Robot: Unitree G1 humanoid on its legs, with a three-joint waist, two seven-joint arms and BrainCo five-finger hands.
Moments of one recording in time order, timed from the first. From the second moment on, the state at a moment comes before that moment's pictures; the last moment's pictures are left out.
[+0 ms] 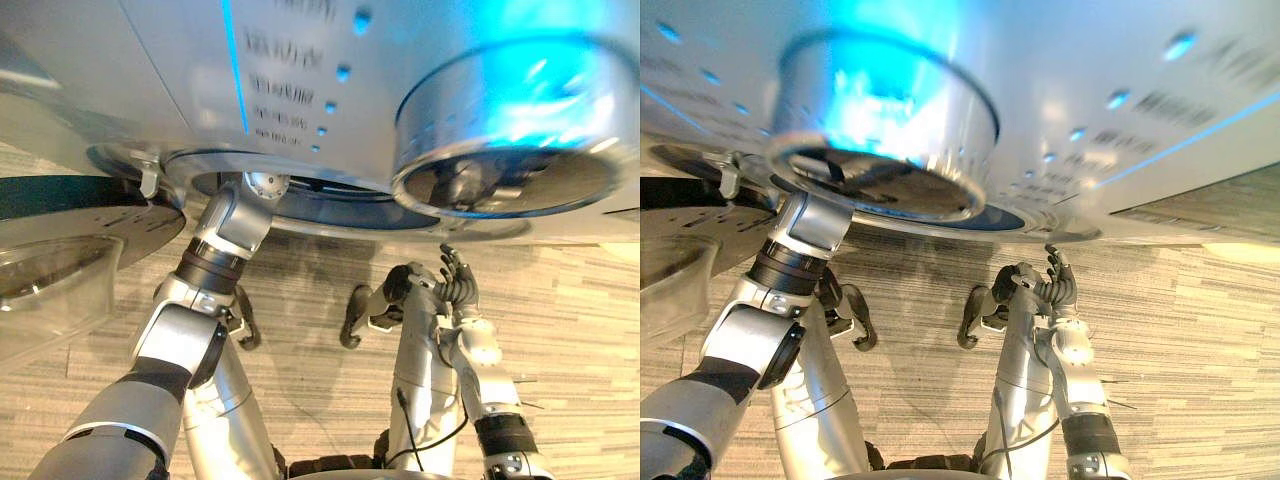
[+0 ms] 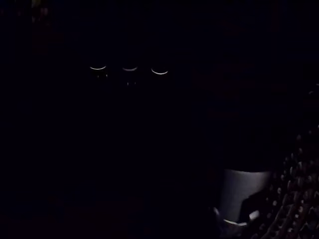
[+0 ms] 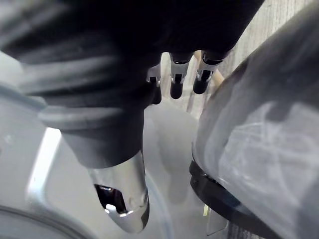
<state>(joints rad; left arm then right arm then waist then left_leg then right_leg) -0.96 0.32 -0.27 0.21 0.53 0.11 0.29 -0.13 -0.09 -0.07 0.25 0.10 -0.03 -0.16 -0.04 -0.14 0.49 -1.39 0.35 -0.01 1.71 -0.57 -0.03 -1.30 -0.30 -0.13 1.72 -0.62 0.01</state>
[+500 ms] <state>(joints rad) -0.58 0.16 -0.15 0.12 0.47 0.12 0.37 -0.06 -0.06 -0.03 0.32 0.04 -0.03 -0.19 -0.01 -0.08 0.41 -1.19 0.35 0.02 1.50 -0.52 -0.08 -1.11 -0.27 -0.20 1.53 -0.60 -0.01</state>
